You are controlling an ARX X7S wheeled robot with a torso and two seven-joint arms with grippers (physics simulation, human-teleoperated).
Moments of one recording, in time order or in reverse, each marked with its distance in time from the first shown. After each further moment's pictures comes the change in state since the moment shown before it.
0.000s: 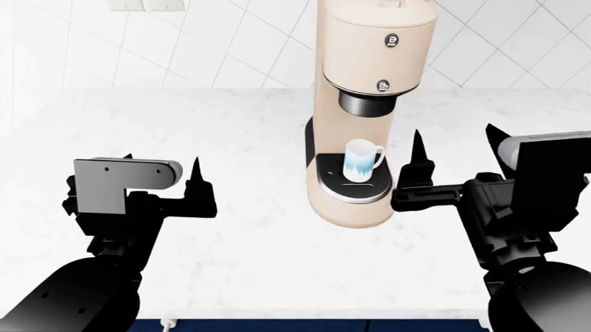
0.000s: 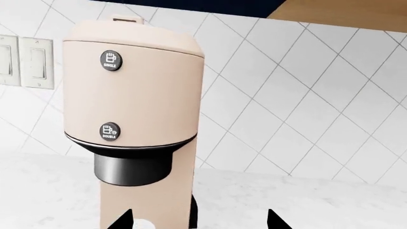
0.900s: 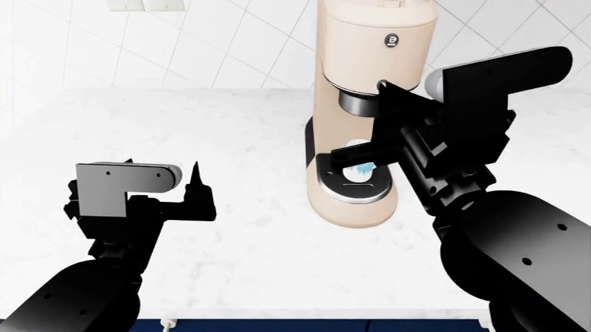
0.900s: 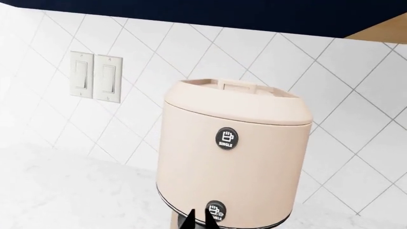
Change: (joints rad) left arm 0.017 -0.010 0.006 -0.026 -0.006 0.030 -0.003; right arm 0.337 -0.116 -0.161 0.140 0.115 0.160 0.060
